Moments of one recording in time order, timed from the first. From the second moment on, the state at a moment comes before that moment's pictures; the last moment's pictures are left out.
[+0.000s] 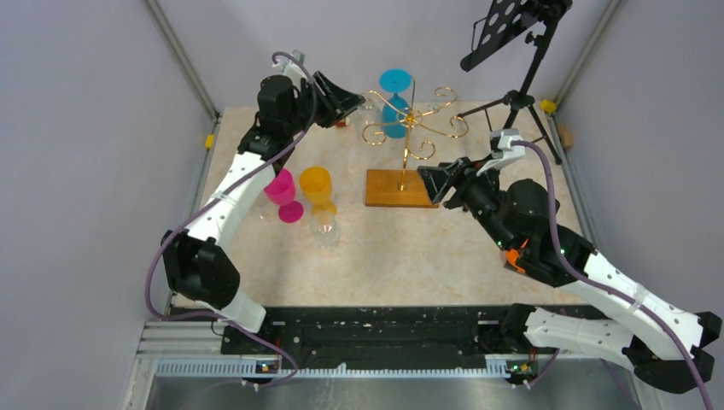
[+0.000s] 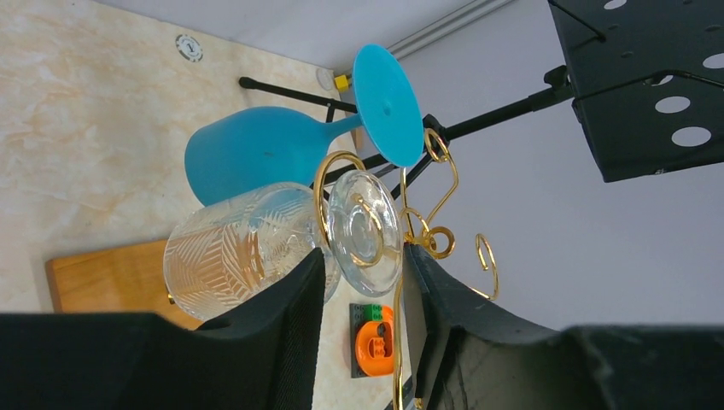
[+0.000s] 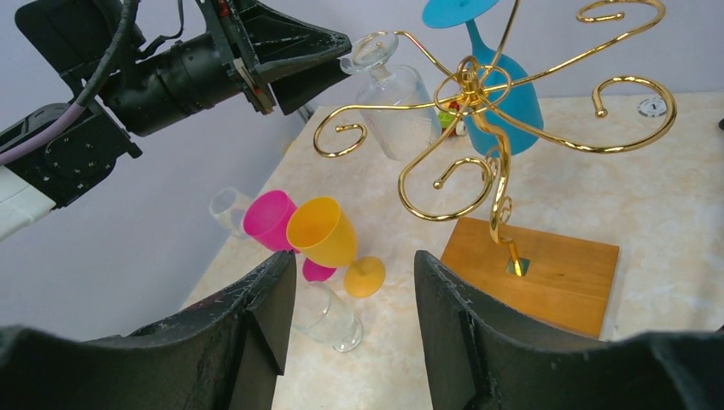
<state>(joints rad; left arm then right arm) -0.32 1.57 1.52 -0.05 0.41 -0.93 0.98 0.85 1.09 -0.21 0.48 0.41</state>
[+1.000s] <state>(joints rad) -0.30 1.63 1.53 0.00 0.46 -1.08 0.98 0.84 1.07 -0.20 0.48 0.42</state>
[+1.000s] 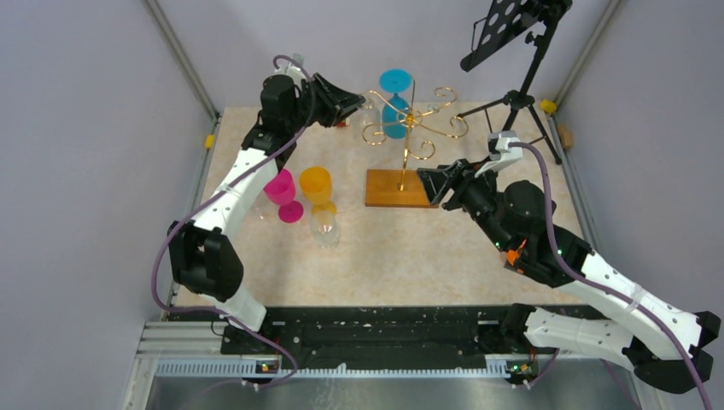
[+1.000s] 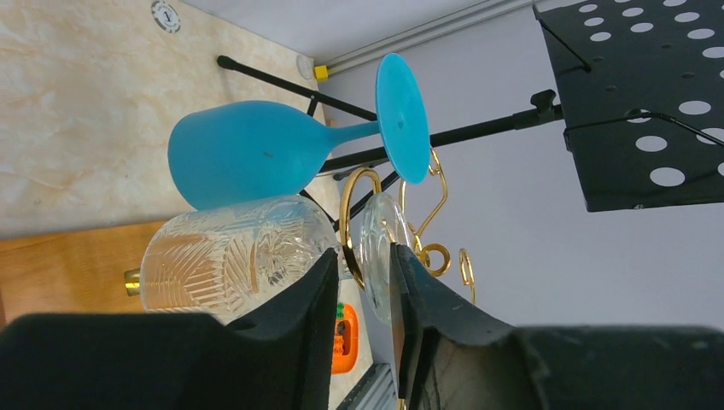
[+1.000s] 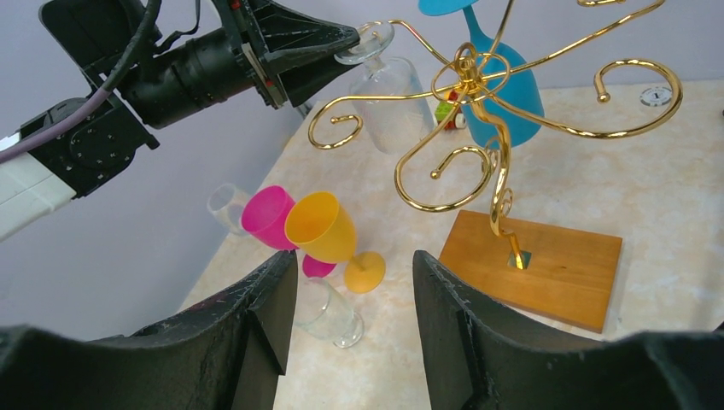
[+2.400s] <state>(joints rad) -0.30 1.59 1.52 0.03 0.45 -1.13 0.98 0.85 1.06 -0.19 0.48 0.44</state>
